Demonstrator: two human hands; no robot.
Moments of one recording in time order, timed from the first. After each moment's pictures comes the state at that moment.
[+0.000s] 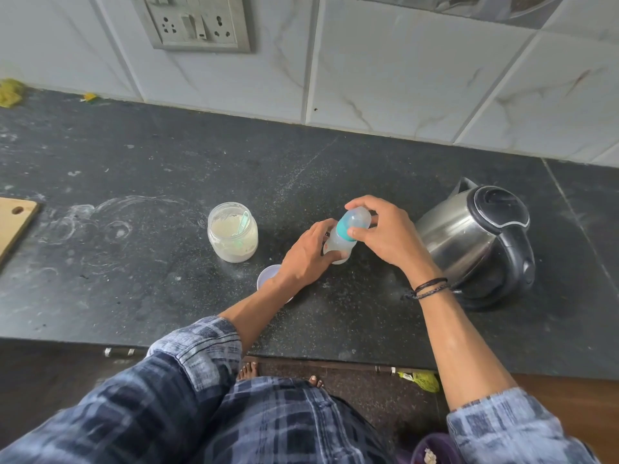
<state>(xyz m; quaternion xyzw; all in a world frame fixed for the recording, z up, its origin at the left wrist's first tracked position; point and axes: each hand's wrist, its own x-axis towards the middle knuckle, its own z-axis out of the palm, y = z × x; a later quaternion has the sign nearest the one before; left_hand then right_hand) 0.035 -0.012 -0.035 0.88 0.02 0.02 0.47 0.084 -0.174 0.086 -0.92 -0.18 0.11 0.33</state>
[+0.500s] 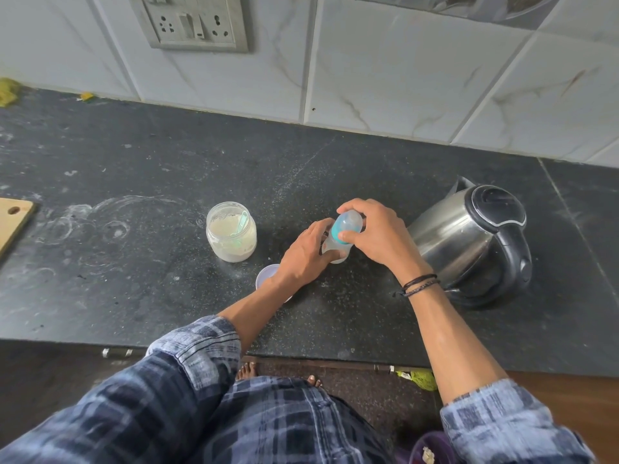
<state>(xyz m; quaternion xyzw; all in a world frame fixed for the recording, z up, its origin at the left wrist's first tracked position) 0.036 -0.012 -0.034 0.88 0.02 0.02 0.47 0.083 -0.164 0.080 -0.94 -0.22 0.08 0.24</state>
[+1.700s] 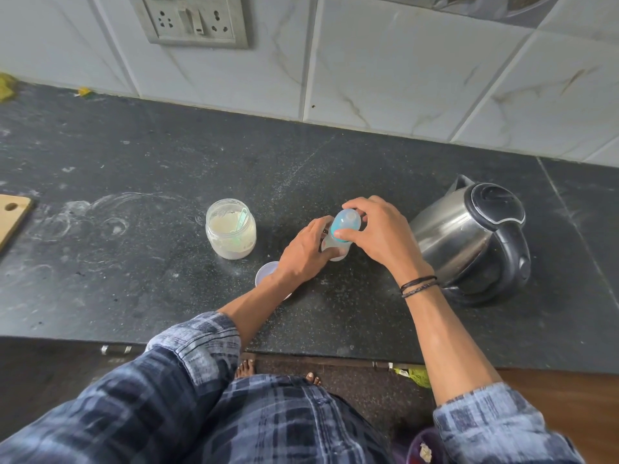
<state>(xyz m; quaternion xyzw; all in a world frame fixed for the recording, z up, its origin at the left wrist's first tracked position) 0.037 -0.012 -0.034 0.88 0.02 0.01 0.47 0.079 -0.165 0.081 -0.95 -0.22 0.04 0.22</state>
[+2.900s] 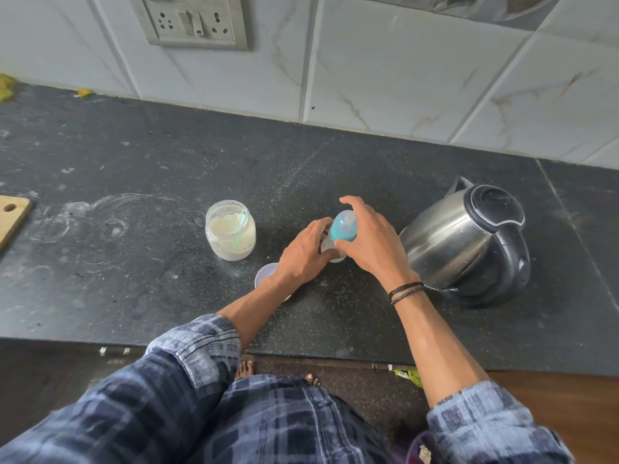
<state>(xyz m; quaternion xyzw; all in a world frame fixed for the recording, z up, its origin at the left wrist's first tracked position) 0.034 -0.012 -0.029 0.89 0.03 0.01 0.46 0.072 -0.160 0.056 -0.96 -0.21 0.04 0.20</state>
